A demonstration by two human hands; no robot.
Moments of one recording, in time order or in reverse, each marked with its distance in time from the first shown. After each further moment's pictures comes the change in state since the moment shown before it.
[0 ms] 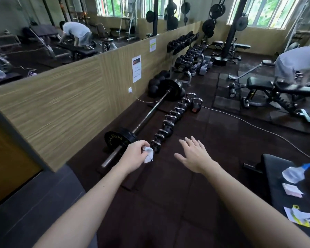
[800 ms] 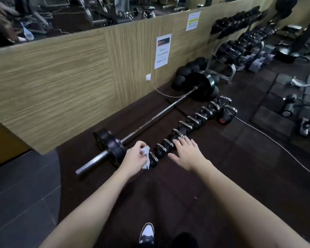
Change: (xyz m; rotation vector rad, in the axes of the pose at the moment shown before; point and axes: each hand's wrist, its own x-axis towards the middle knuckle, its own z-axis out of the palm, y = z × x) left_hand 0.431 -0.024 0.171 -0.113 0.188 -0.378; right_hand 0.488 0.226 0.020 -0.090 -0.194 -0.342
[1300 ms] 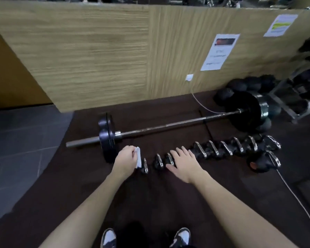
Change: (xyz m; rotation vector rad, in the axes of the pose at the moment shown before) left_hand 0.203 0.020 0.144 0.069 0.462 -0.442; right_hand 0.256 0.192 -0.004 -0.151 -0.257 -0.451
